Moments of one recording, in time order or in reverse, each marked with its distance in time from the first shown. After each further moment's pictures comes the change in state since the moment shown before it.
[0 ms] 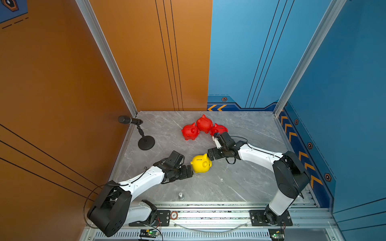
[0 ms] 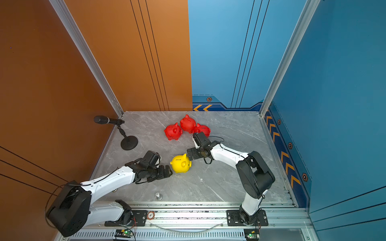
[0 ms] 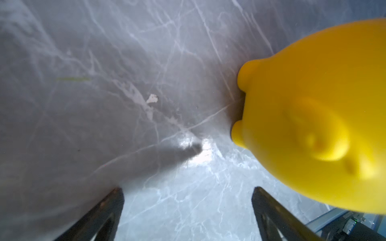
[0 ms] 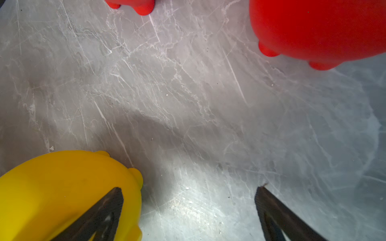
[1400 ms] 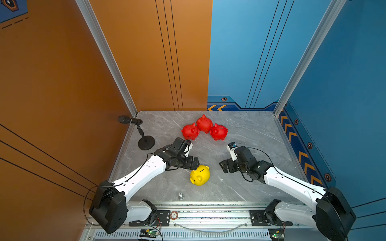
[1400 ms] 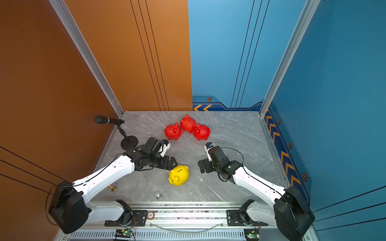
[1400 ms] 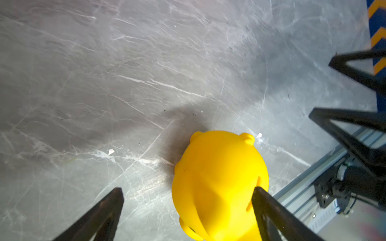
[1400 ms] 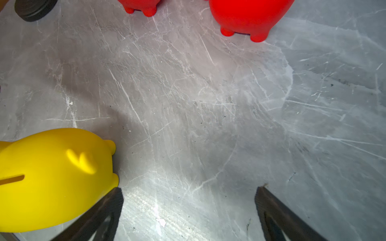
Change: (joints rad) left arm -0.085 0.007 0.350 -0.287 0.015 0.367; right arm 0.014 -0.558 -0.454 0.079 0.072 0.005
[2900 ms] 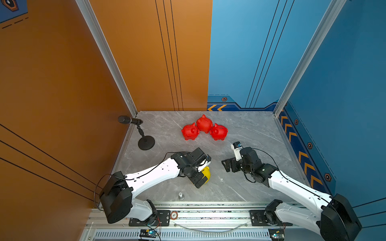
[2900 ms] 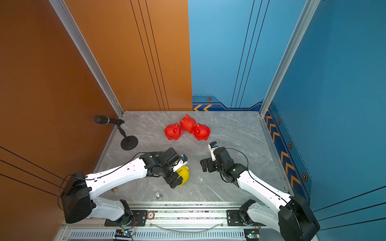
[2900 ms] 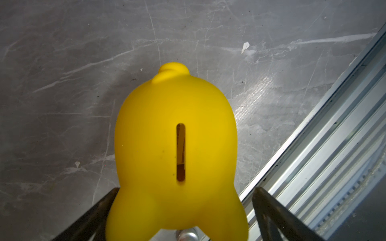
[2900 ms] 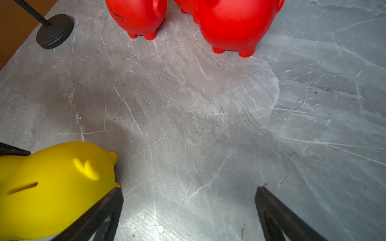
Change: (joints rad) left arm -0.276 0.111 0.060 -0.129 -0.149 0.310; right arm -0.063 -0.065 -0.063 0.080 -0.034 -0.003
